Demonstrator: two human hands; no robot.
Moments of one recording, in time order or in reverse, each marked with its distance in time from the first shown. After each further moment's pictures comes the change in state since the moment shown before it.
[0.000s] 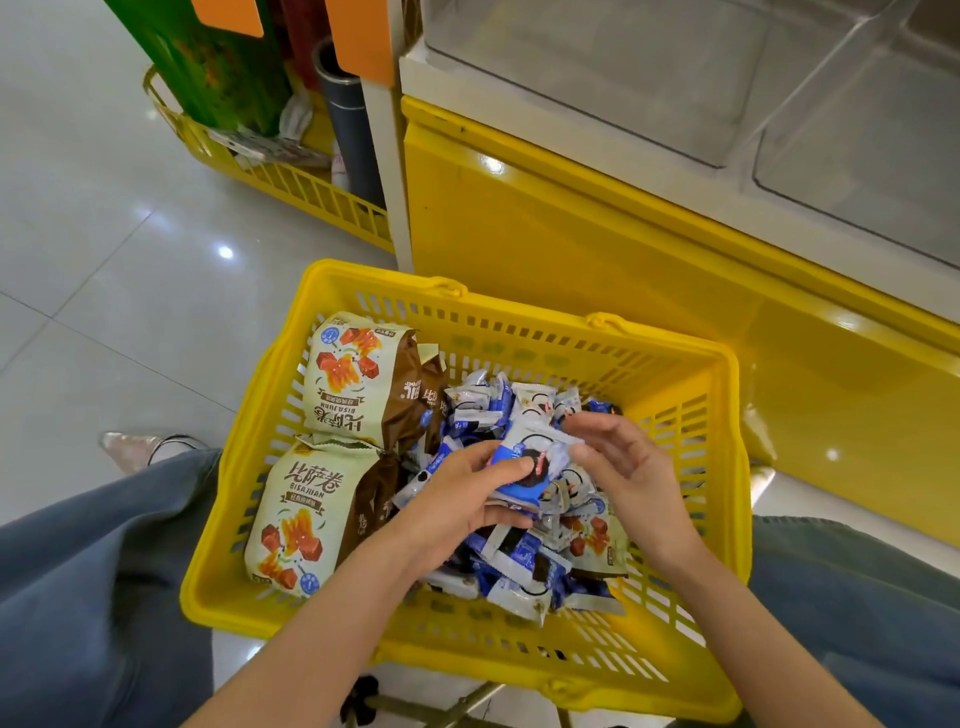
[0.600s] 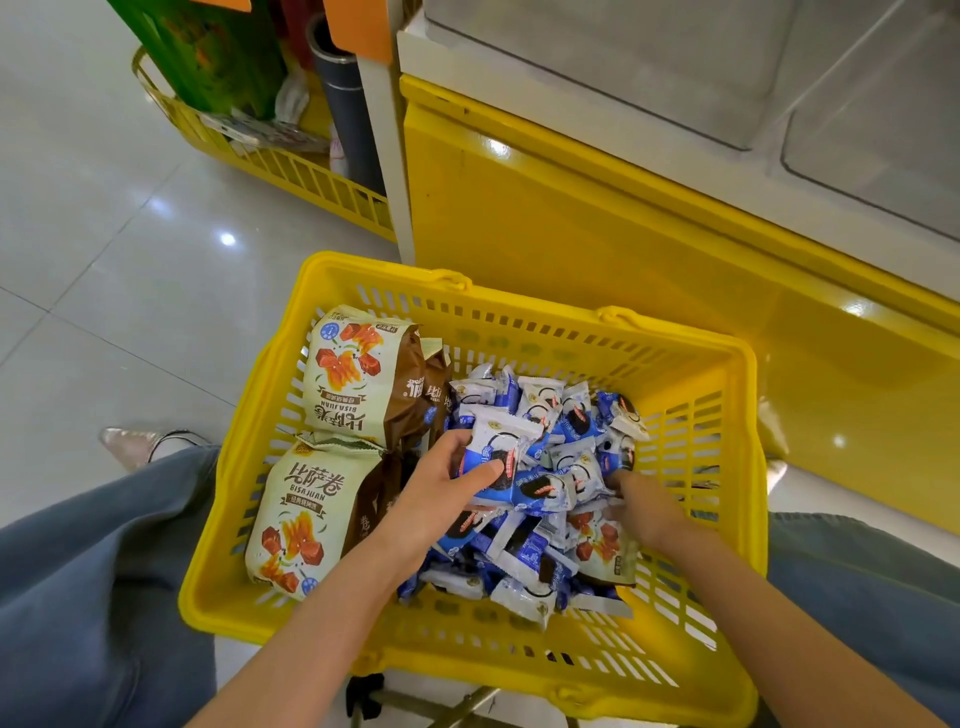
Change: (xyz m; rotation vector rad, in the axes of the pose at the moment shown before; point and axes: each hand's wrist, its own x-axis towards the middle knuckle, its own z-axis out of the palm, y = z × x) left_hand 0.008 -0.016 -0.028 0.382 0.296 0.033; right_hand 0.033 0.094 -0.029 -1.012 -0.349 0.501
